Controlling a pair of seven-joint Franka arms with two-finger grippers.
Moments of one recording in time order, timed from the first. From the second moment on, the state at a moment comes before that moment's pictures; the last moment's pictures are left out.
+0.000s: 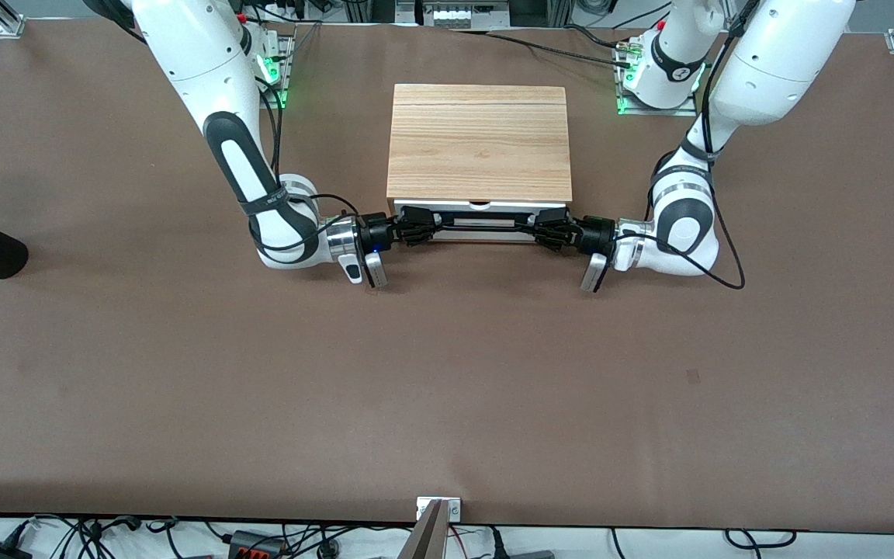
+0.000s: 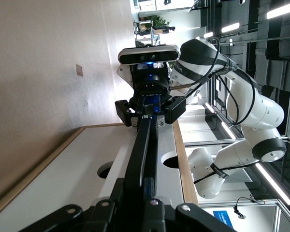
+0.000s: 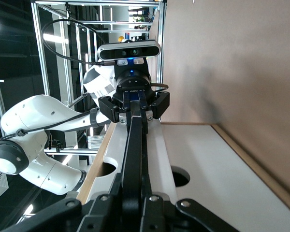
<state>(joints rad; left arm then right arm) -0.09 0.59 -0.13 -2.07 -1.50 1.70 1.19 0.46 0.71 0.03 -1.89 1.79 1.76 -1.08</state>
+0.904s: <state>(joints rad) -0.06 0.72 -0.13 -1.85 -1.50 1.69 1.14 0.43 0.84 0.01 -1.65 1.81 1.76 -1.03</state>
